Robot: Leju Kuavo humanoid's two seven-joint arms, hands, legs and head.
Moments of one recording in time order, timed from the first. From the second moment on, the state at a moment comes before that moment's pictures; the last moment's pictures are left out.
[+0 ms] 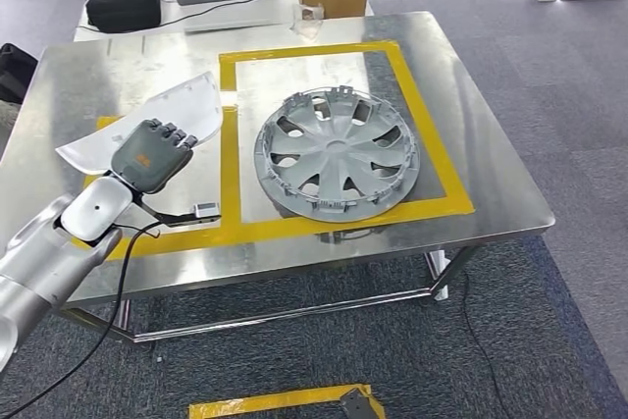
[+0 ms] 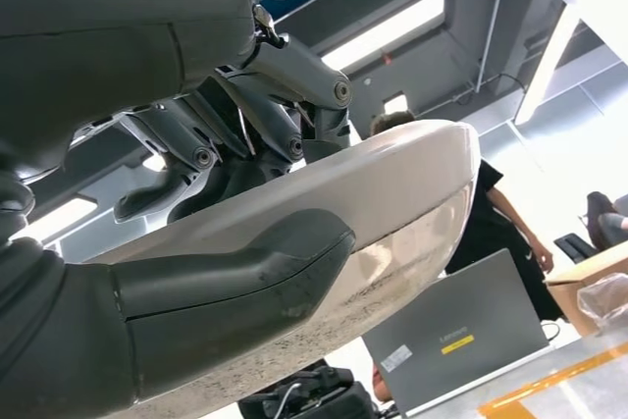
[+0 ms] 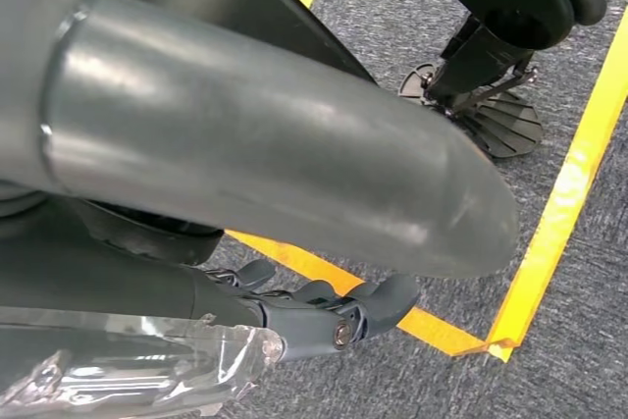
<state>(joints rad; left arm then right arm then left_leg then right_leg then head) -0.70 0.39 -0.72 -0.92 -1.45 0.51 -0.13 -0.12 0.13 0.60 -0.21 -0.17 -0.20 -0.22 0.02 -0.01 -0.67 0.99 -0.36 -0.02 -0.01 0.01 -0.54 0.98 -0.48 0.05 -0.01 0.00</state>
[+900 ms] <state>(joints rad) -0.71 0.43 -0.71 -0.91 -1.45 0.49 -0.11 -0.13 0.13 0.60 -0.21 -0.15 -0.19 -0.21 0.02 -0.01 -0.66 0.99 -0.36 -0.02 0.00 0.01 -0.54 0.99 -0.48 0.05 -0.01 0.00</state>
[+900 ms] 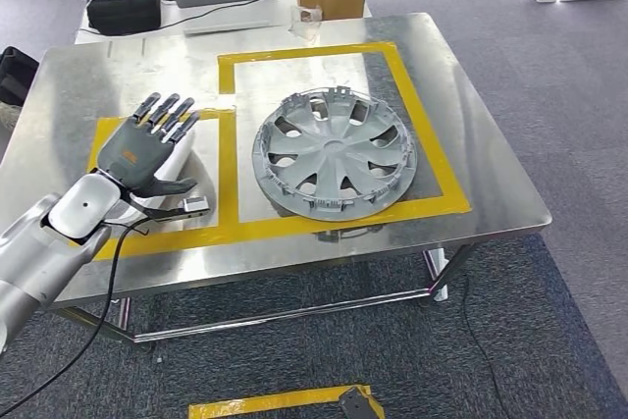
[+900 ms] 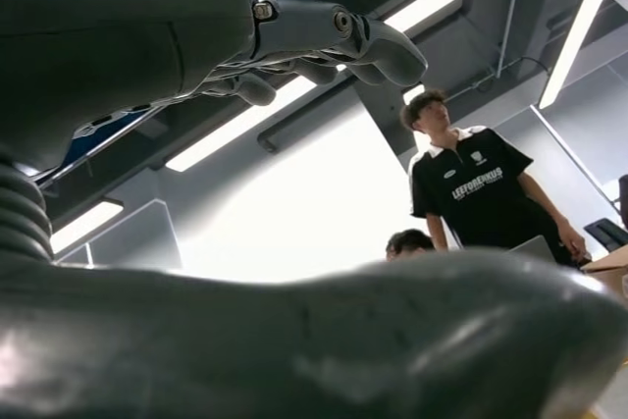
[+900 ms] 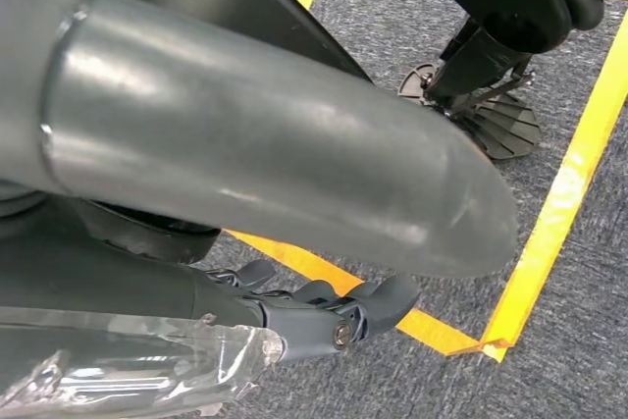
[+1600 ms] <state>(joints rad) -0.73 0.41 -0.70 -0.91 -1.44 0.49 -0.11 -0.13 0.14 0.58 -0.21 -0.15 -0.19 -0.22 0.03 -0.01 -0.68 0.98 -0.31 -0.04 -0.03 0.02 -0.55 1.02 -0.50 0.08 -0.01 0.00</state>
